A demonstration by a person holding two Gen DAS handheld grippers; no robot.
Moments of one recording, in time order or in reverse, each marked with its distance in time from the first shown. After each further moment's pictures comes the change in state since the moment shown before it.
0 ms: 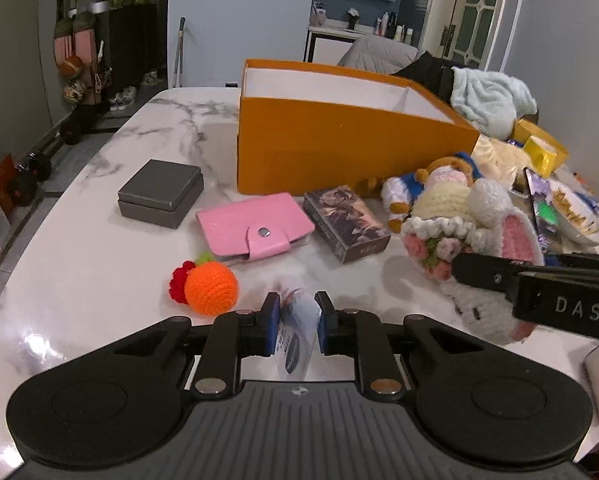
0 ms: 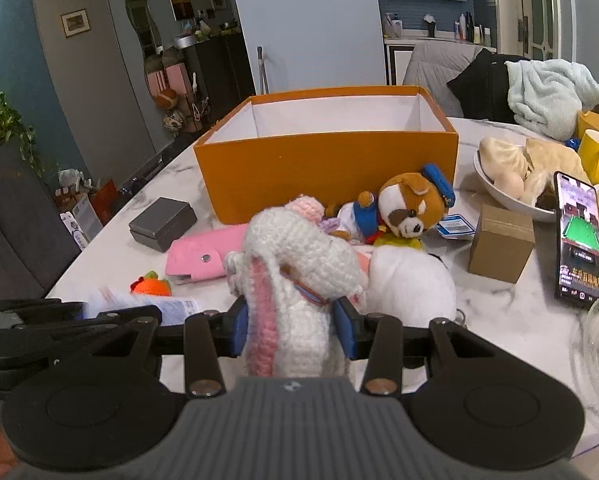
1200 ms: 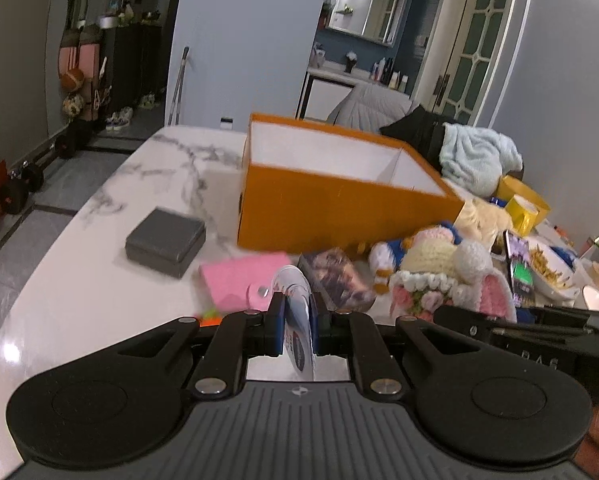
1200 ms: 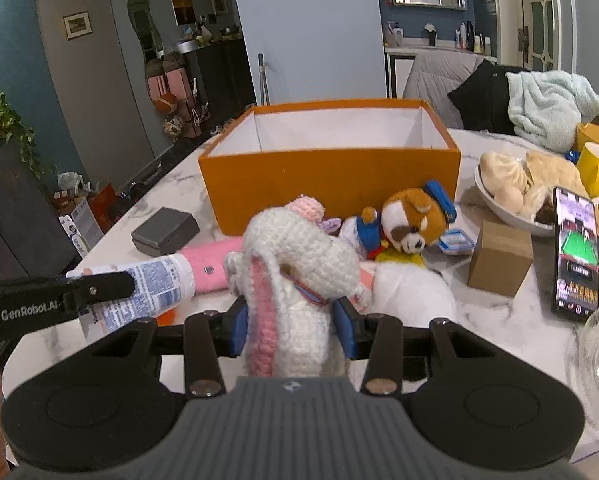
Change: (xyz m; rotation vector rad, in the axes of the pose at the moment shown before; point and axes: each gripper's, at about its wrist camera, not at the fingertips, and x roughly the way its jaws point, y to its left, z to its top) left arm -0.033 0.018 0.031 -0.075 -0.136 -0.081; right arm -0.012 0.008 0.015 -0.008 -0.044 0.001
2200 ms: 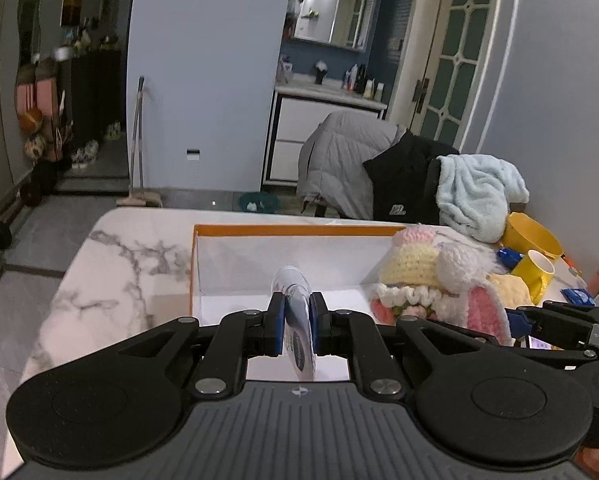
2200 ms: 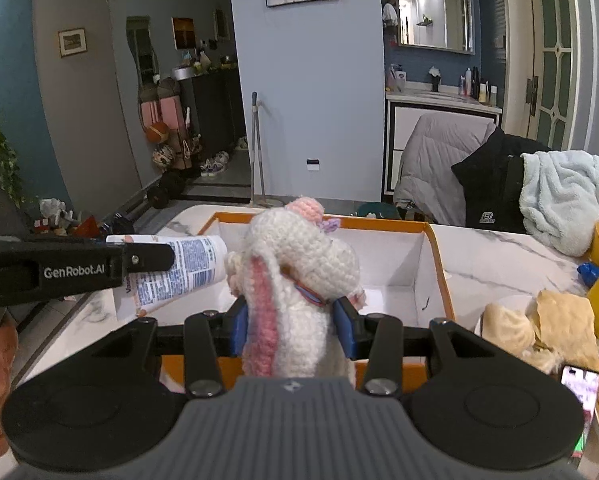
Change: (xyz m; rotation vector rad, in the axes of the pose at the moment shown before) left arm 0.124 -0.021 0.150 0.090 0.000 -0.050; right arm 0.095 -0.032 0.166 -0.058 -0.064 -0.048
